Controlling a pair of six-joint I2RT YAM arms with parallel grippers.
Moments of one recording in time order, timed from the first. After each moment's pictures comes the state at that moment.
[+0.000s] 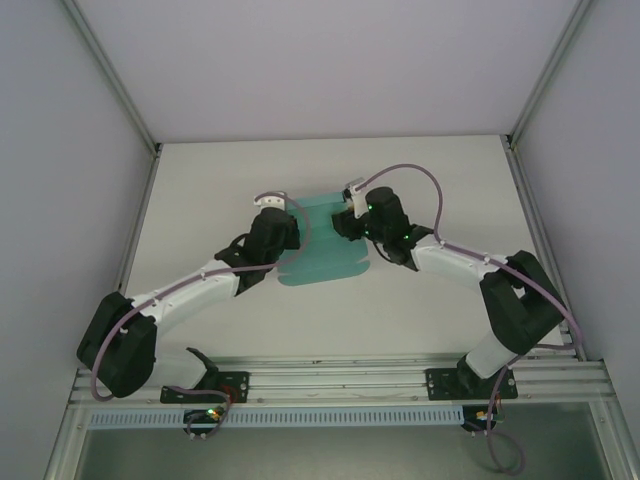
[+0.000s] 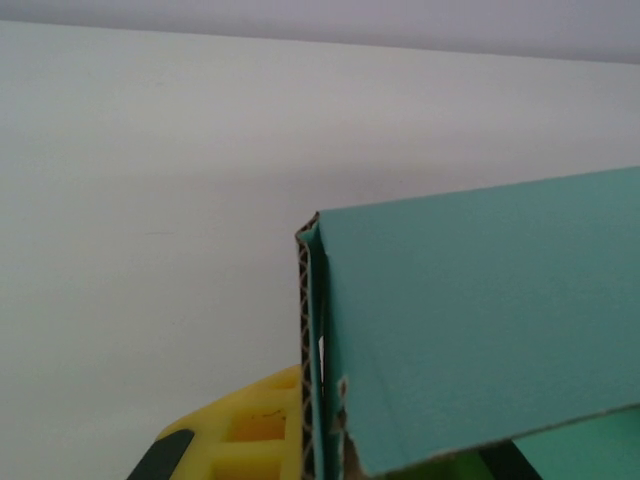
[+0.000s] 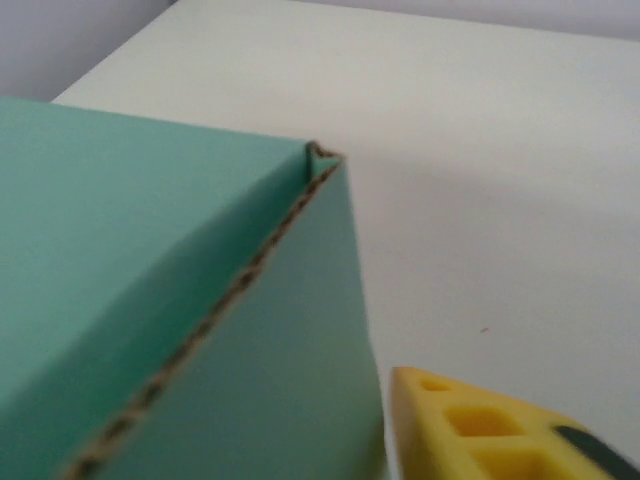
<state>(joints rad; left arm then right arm) -0.73 1.35 0.81 0.01 -0.38 -0.47 0.56 1.60 0.95 0.16 -0.03 0.18</state>
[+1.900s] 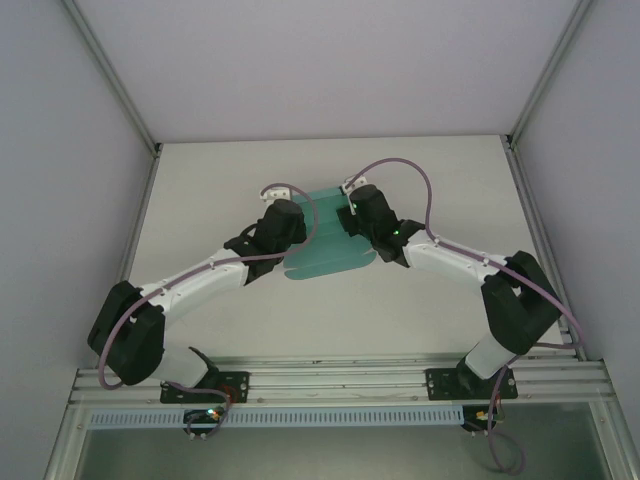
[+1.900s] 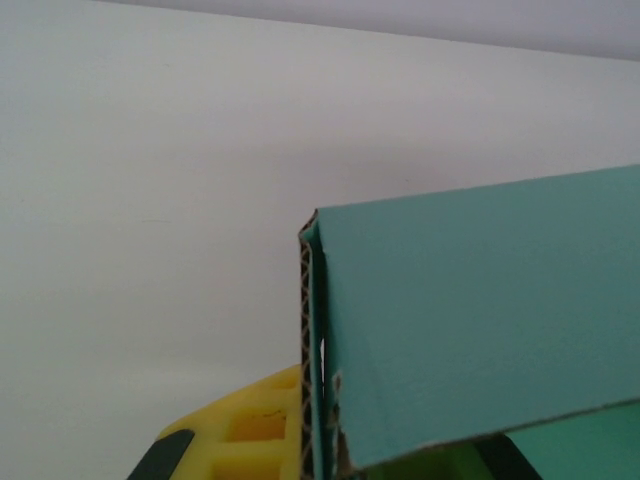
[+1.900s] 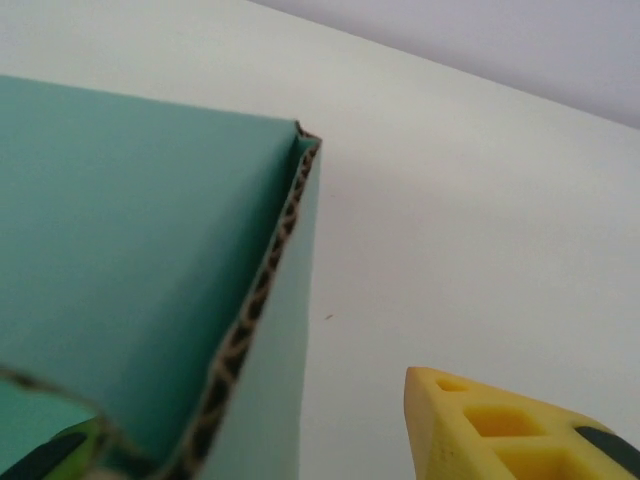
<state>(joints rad) -0.76 1.43 0.93 -0.12 -0.43 -0.55 0.63 1.59 1.06 -0.05 0.30 0.07</state>
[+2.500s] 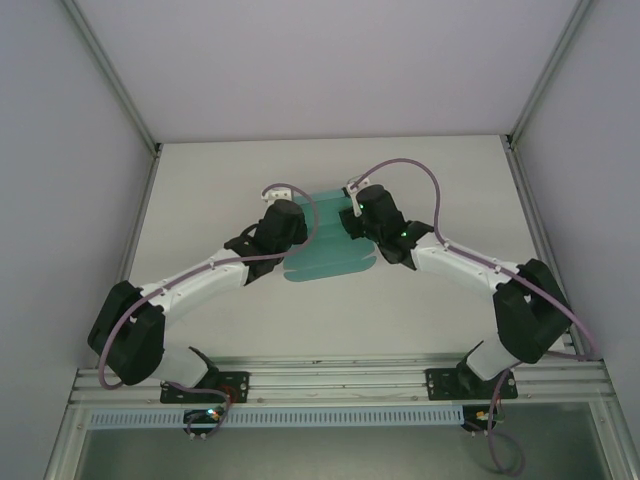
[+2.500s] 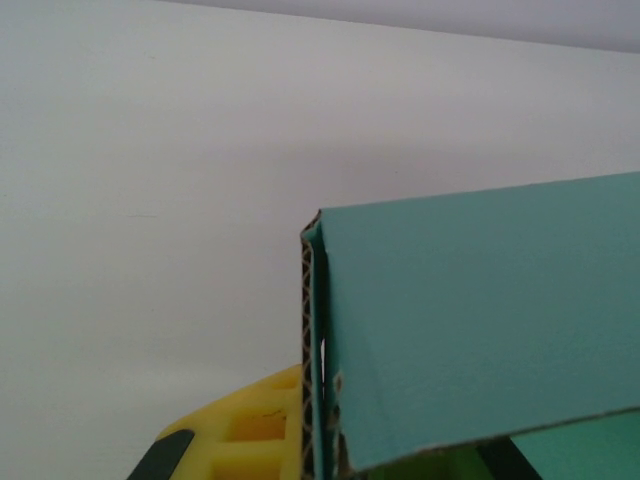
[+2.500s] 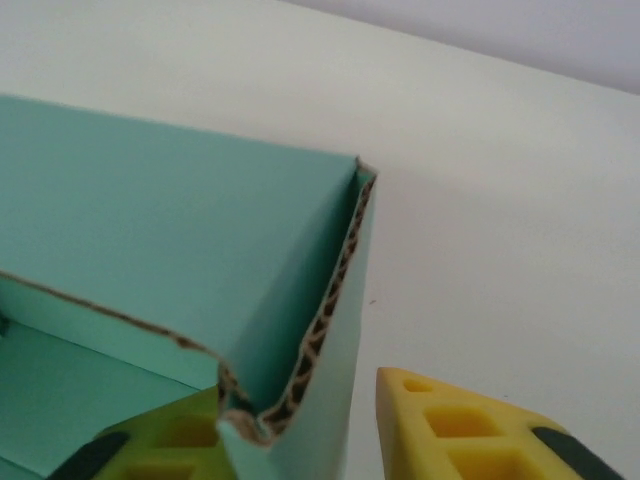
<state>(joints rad) -0.76 1.43 0.93 -0.12 -0.41 -0.55 0.61 1.55 1.04 -0.08 0.21 0.12</state>
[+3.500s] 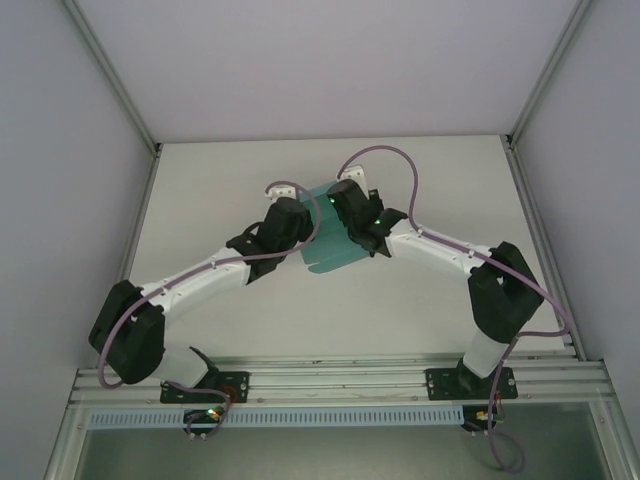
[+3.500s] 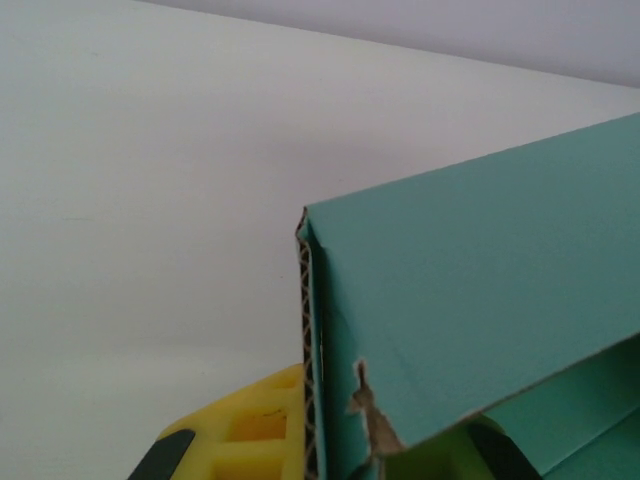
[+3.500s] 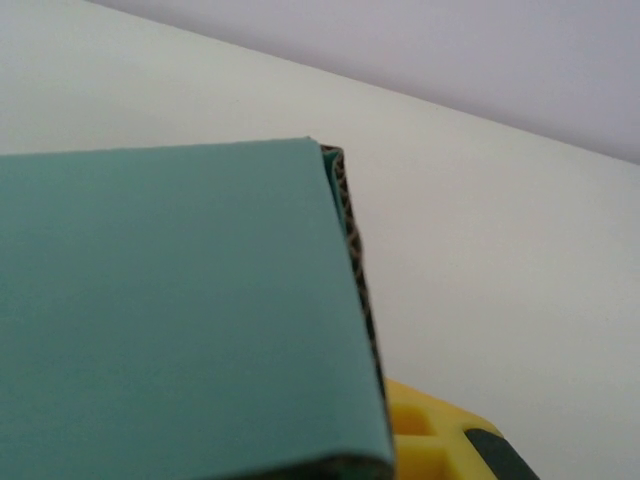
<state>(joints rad) -0.77 1.44 0.96 -0.11 -0.36 -0.61 0.68 1.72 1.27 -0.27 0.71 0.19</state>
